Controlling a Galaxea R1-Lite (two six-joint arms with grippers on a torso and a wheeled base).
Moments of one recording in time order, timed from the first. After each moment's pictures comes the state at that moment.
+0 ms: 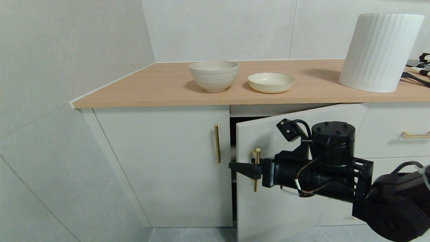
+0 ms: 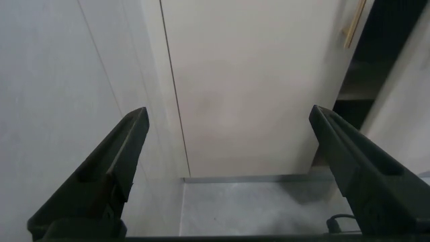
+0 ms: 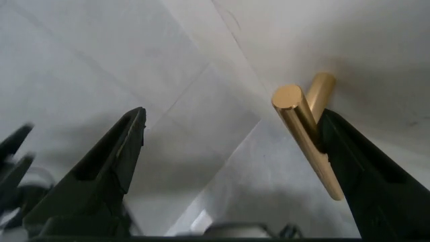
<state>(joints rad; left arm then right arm) 0.00 0.00 0.00 0.00 -0.01 0.01 0.72 1.83 -0.75 -0.86 0.30 0.47</state>
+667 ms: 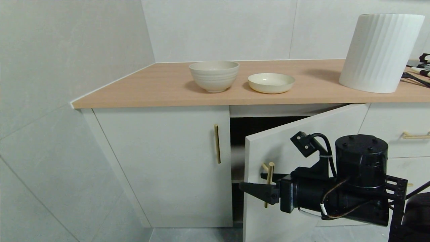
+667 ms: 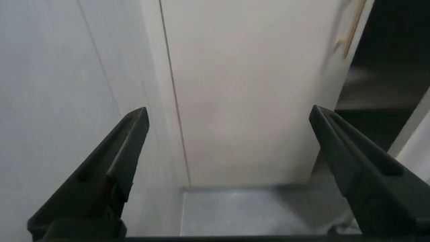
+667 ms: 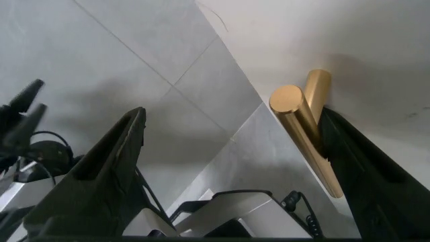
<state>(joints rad) 0.00 0.00 -0.04 -0.03 -0.03 0.00 0.75 1.72 -0.59 -0.86 0.31 0.46</state>
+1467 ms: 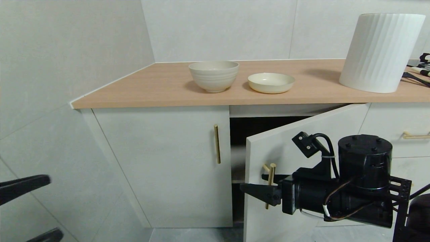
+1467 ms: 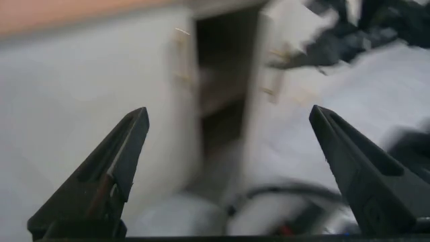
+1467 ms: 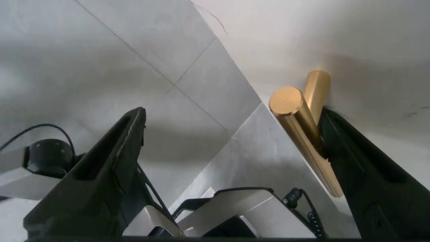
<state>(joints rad) -0.08 0.77 -0.62 0.05 -0.66 0.05 0.76 1.70 -0.59 -0.86 0.30 0.46</state>
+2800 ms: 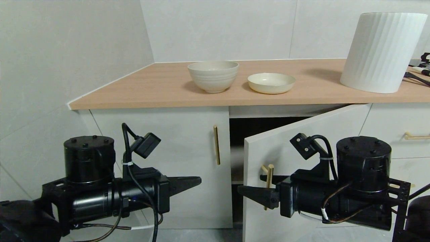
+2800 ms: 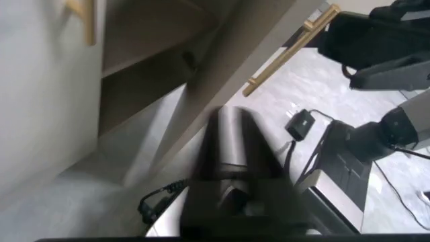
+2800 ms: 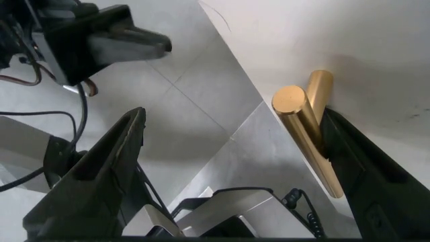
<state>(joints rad) -0.42 1.63 -0.48 -0.77 -0.61 -0.29 0.78 1.71 -0.59 -0.86 0.30 0.46</state>
